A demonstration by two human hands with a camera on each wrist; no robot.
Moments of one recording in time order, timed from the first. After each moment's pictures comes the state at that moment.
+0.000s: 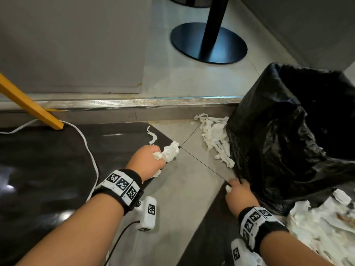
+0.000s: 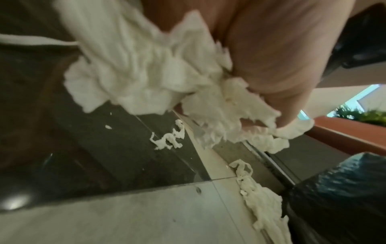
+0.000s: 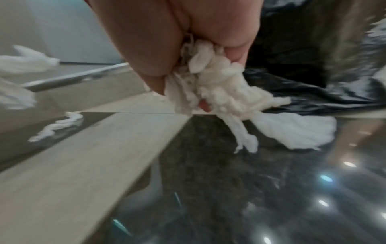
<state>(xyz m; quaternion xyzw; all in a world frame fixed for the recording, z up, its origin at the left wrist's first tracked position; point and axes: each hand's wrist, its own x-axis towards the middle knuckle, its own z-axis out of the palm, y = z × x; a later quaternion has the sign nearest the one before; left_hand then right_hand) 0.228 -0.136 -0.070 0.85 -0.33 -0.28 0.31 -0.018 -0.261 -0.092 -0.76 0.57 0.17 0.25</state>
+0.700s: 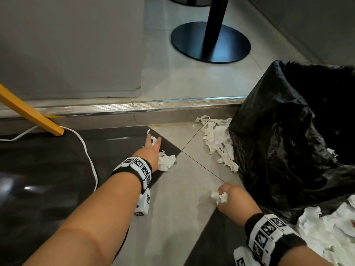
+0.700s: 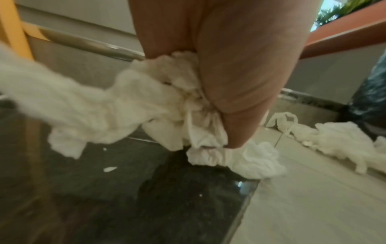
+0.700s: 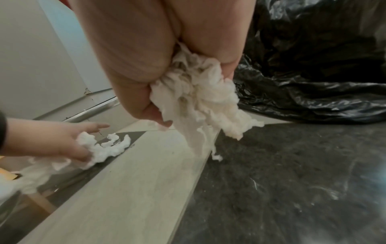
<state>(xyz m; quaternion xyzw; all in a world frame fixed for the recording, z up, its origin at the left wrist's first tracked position) 0.263 -0.185 -0.121 0.88 -0.40 -0.26 -0.05 -0.008 -0.262 -0.075 -0.85 0.43 0.16 0.27</state>
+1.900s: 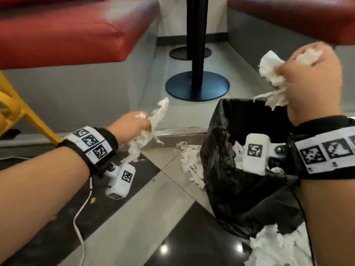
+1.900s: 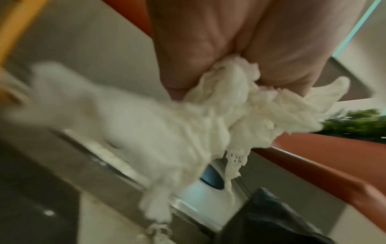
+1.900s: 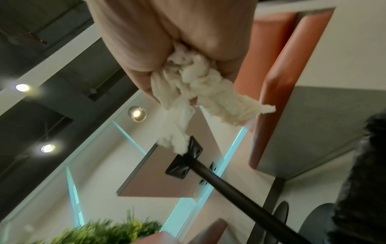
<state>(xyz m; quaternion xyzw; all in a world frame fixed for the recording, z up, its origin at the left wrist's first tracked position) 0.147 -0.220 0.148 0.81 -0.33 -0.27 0.41 -0.097 -0.413 0.229 -0.65 0.35 -0.53 0.42</state>
